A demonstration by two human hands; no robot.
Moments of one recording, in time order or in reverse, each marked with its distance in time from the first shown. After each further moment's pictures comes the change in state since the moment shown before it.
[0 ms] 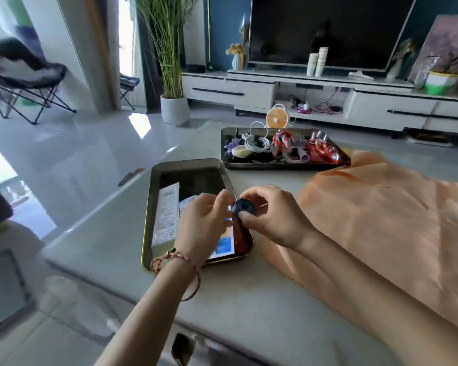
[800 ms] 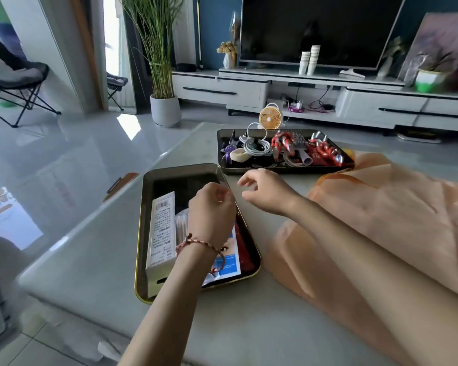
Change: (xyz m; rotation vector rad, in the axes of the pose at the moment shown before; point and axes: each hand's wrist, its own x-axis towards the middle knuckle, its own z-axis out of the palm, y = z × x) left_hand 0.061 -0.005 0.004 0.307 0.172 0.095; right_hand 0.100 0.031 0.022 -0.216 -0.101 0.106
